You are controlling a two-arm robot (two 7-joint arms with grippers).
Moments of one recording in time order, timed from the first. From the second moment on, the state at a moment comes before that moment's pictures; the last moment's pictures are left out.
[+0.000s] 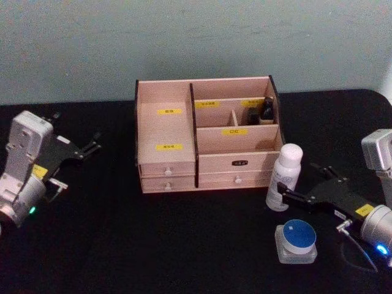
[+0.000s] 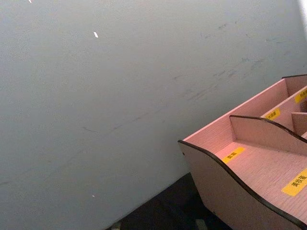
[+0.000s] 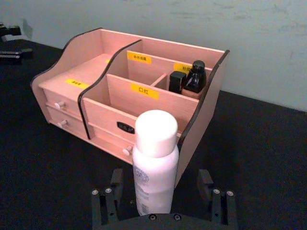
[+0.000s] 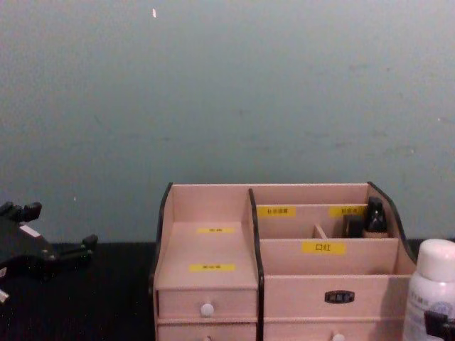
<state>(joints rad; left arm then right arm) -0.20 0.60 0.45 -1.41 -0.25 -0.12 0.03 -0.10 0.64 -0.27 -1.76 0.48 0.18 0.22</state>
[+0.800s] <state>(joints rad) -0.20 0.60 0.45 -1.41 -0.25 -0.12 0.03 -0.03 0.55 -0.27 -1.68 0.44 0.22 0.27</state>
